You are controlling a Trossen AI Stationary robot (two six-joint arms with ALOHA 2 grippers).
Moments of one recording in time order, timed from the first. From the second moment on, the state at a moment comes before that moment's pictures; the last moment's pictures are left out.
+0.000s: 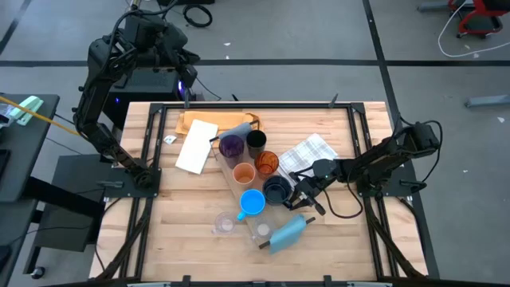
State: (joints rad) left arm 0.72 1.58 2.35 -1.32 -0.01 0.13; right arm 0.09 1.48 0.32 0.79 -0.49 -0.01
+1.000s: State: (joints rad) left arm 0.72 1.58 2.35 -1.34 -0.01 0.14; right arm 0.08 1.46 0.32 0.70 -0.47 -0.03
